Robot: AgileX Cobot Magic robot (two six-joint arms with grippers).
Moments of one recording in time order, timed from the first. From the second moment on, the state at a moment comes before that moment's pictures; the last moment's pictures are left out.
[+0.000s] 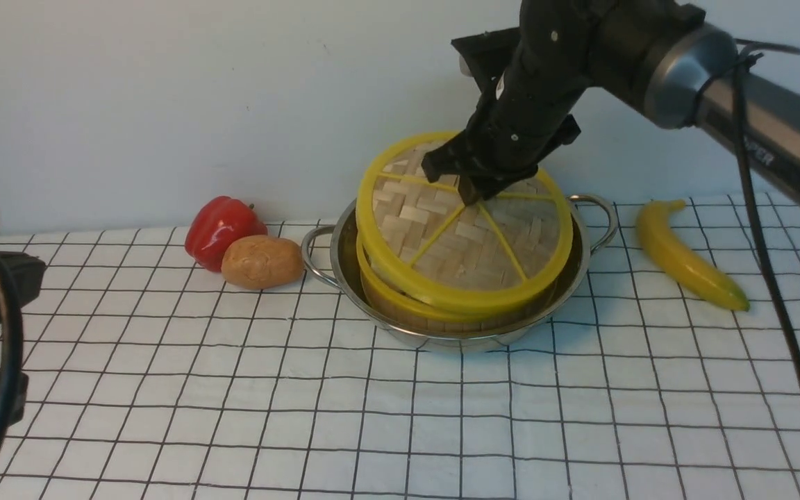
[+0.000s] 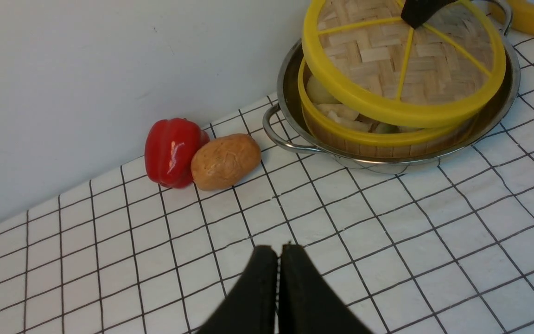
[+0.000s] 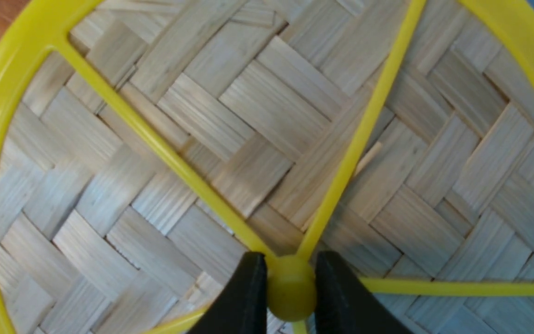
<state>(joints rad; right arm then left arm) 0.49 2.28 -2.26 0.06 1.23 0.17 -0.28 0.72 -0.93 0.01 0.85 0.22</state>
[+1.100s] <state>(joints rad) 0.49 2.34 -2.26 0.08 1.18 0.10 -0.28 0.72 -0.93 0.01 0.85 0.22</state>
